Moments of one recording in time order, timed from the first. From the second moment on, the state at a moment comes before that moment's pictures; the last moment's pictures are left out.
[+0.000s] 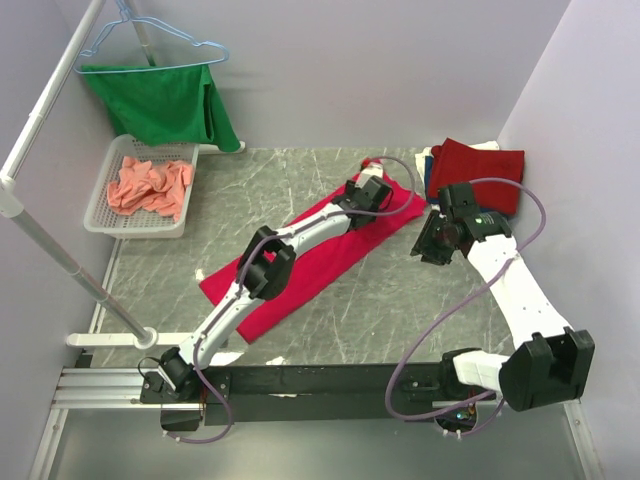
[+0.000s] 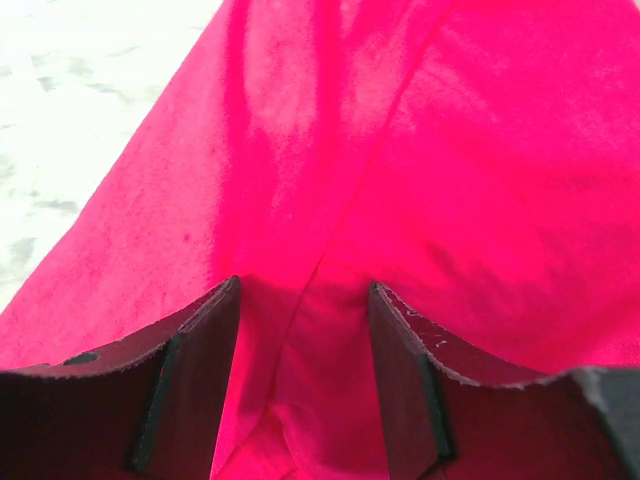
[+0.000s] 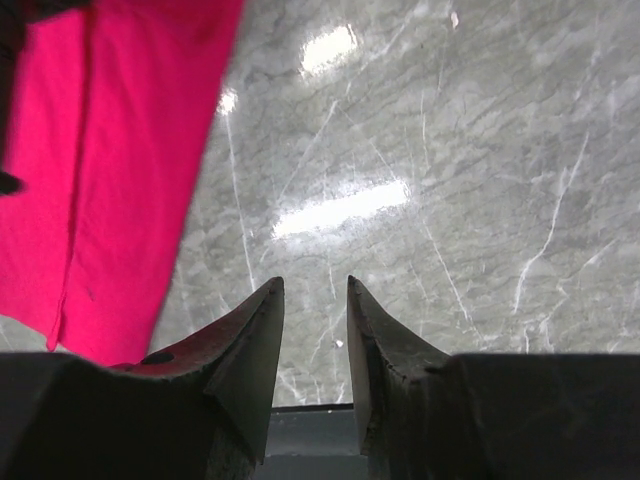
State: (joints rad) left arm -0.82 2.68 2.39 -0.46 -0.53 -0.37; right arm 0.17 1.21 1.09 -0.94 -0.01 0.66
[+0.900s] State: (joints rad) left arm -0.49 2.46 2.21 -0.50 -0.43 -0.45; right arm 0.61 1.62 1.29 -0.92 0.02 0.59
